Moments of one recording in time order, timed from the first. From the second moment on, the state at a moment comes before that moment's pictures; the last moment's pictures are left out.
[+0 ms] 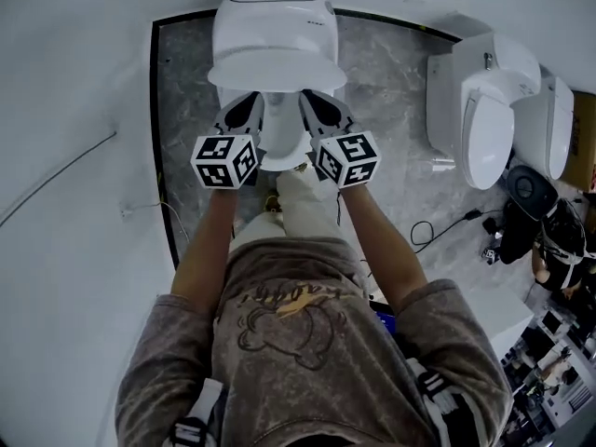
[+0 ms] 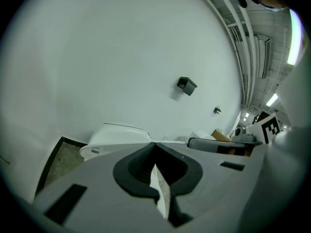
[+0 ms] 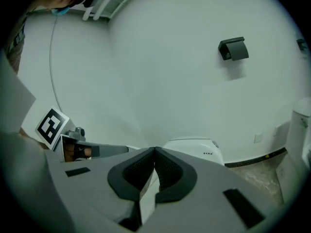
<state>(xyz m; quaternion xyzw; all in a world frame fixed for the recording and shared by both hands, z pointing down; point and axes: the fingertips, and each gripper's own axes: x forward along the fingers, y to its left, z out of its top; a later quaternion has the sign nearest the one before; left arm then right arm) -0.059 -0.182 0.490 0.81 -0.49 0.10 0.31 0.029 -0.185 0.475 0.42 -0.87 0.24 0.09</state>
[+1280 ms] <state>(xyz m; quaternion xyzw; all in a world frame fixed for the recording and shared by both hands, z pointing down) -0.070 -0.380 0.436 0.83 -0.47 0.12 0.28 0.049 -0.378 0.444 0.49 -0.82 0.28 0.09</state>
